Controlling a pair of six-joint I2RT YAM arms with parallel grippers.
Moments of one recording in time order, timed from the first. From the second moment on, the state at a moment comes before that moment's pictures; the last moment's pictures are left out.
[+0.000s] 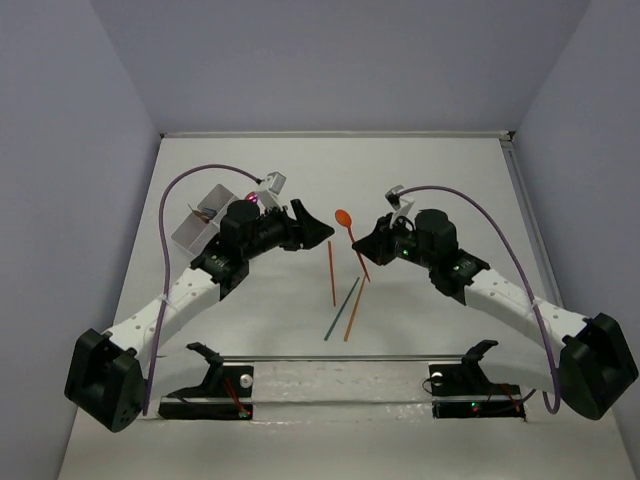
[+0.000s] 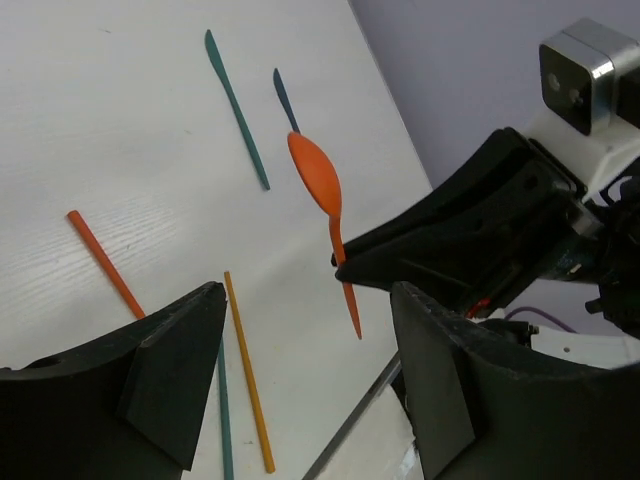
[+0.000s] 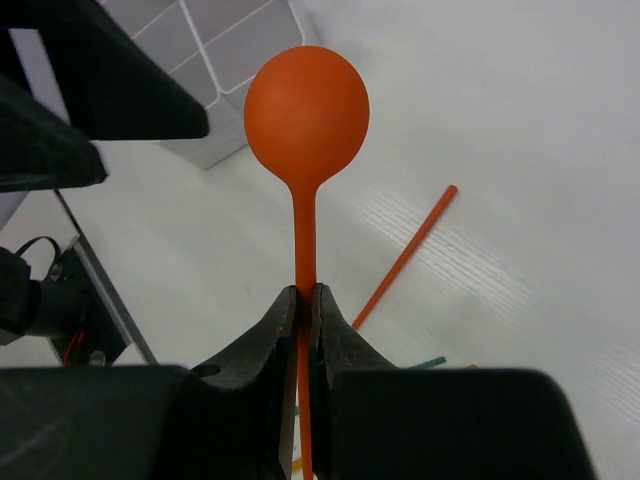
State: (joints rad) left arm -0.54 1.07 0.73 0.11 0.37 -0.70; right arm 0.61 1.15 0.70 0.14 -0.29 0.39
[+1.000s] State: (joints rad) left arm -0.65 1.27 0.82 0.27 0.21 -0.82; right arm 0.67 1.13 0.65 0.25 -0.35 0.41
